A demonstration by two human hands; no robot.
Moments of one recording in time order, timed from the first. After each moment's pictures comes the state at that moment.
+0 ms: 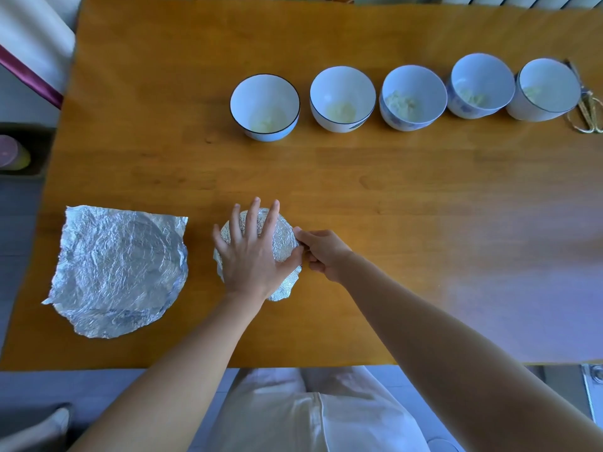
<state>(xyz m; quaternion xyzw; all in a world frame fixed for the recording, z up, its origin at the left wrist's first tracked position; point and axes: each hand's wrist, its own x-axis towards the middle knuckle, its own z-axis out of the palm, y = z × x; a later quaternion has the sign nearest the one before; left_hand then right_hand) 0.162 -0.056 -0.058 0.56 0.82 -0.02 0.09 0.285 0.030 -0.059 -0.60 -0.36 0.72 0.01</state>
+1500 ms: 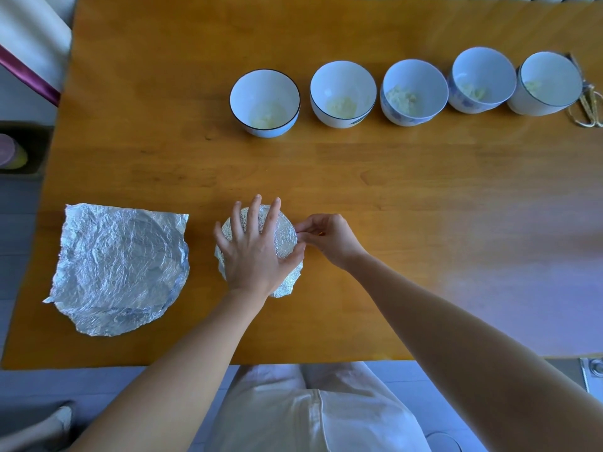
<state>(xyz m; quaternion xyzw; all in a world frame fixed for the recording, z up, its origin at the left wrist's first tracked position) 0.163 -0.057 -0.058 0.56 0.82 -0.01 0.09 0.302 0.037 -0.070 -0.47 -0.62 0.62 0.12</state>
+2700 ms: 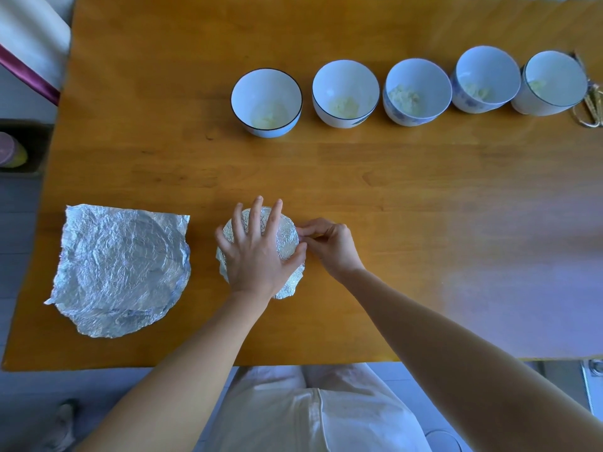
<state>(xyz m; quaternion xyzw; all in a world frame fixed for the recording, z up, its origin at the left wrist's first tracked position) 0.164 -0.056 -0.058 0.55 0.83 0.00 0.09 0.299 0.018 -0.085 -0.50 -0.58 0.60 0.23</state>
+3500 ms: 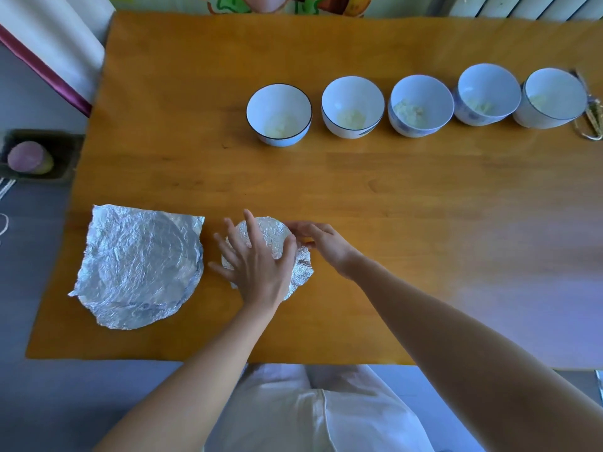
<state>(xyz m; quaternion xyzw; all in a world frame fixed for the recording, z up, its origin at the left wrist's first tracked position) 0.180 -0.071 -0.045 0.33 0.91 0.14 0.21 0.281 0.028 -0.045 -0.42 -0.52 0.74 0.07</state>
